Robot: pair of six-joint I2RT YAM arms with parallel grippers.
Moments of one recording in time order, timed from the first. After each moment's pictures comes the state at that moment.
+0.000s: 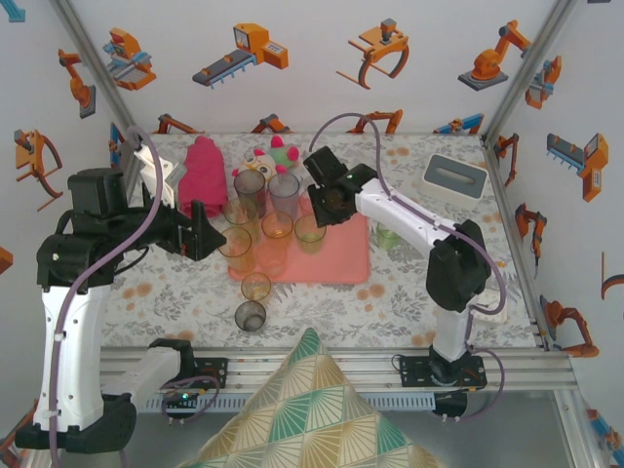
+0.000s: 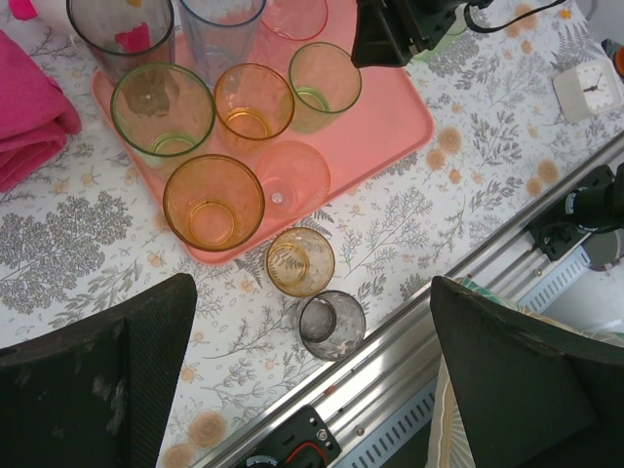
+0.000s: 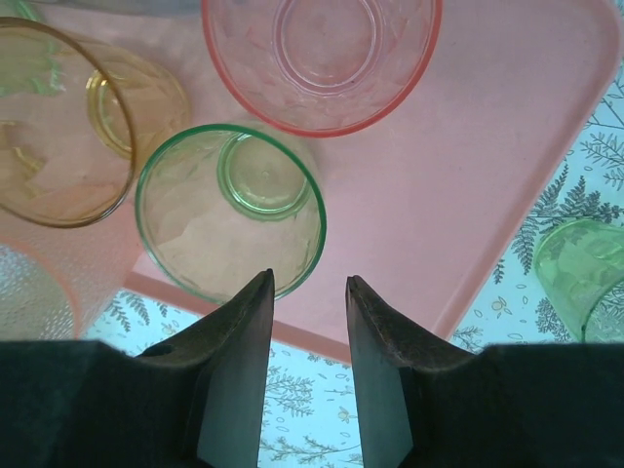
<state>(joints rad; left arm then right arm) -0.14 0.96 1.47 -1.16 0.54 0.10 0.72 1.88 1.67 -0.86 0.09 0.35</state>
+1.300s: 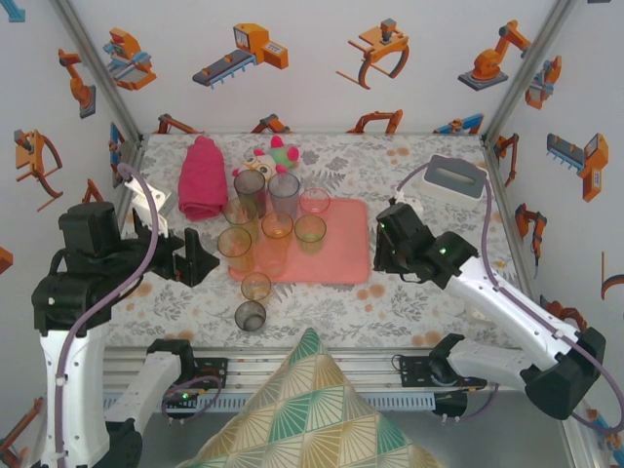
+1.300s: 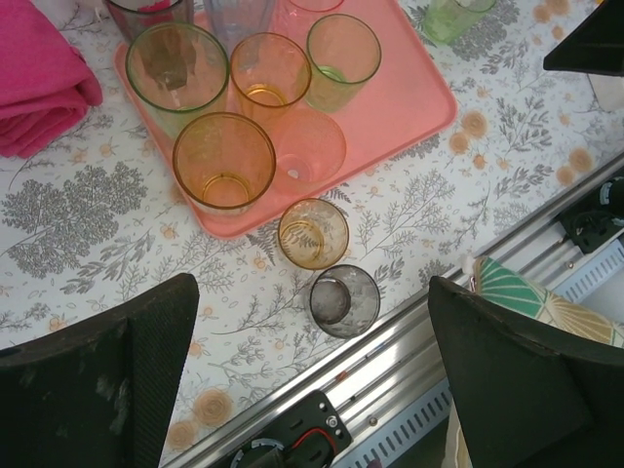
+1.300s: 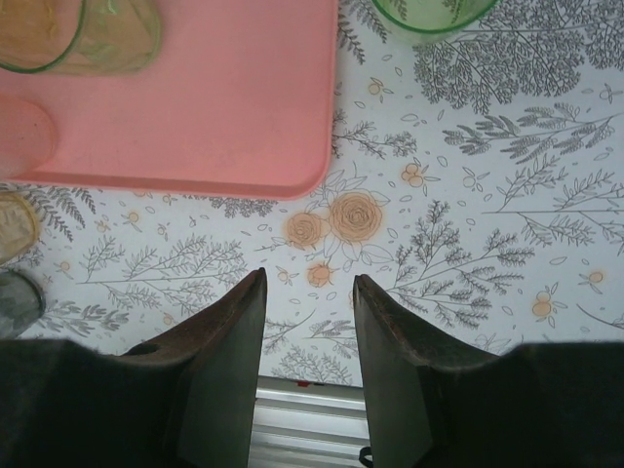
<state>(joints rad) -0.10 0.77 1.33 -1.17 0.52 0.13 0.72 1.07 1.00 -0.89 0.26 0.64</state>
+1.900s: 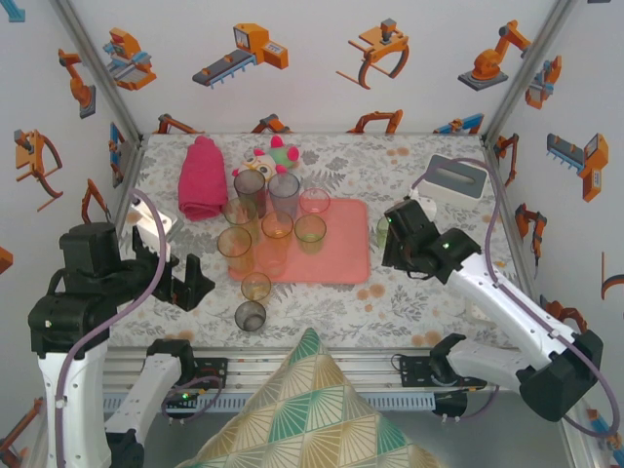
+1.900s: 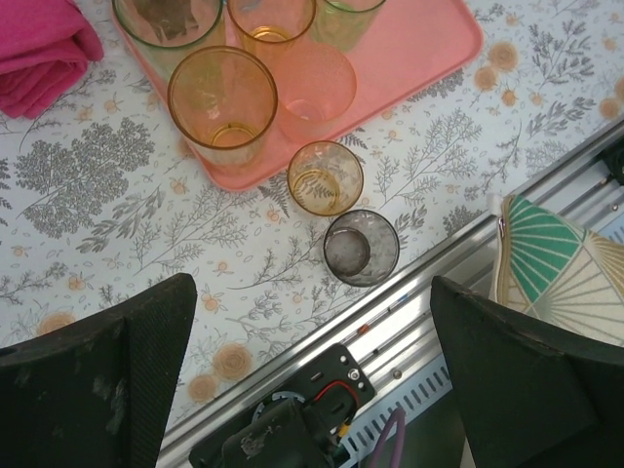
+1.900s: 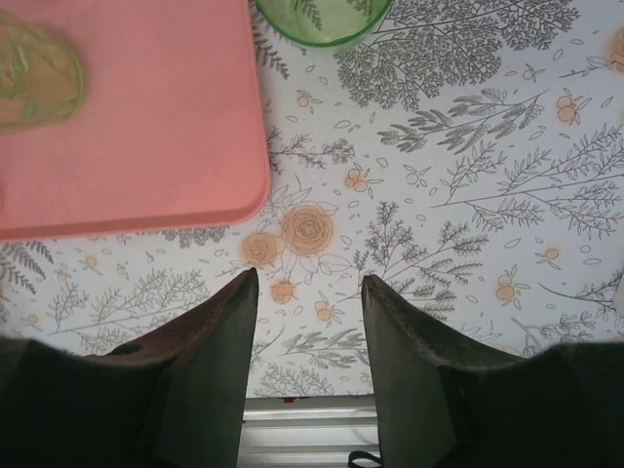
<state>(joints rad) -0.10 0.69 1.30 -1.30 0.49 0.25 0.61 1.09 1.00 -0.92 0.30 0.67</state>
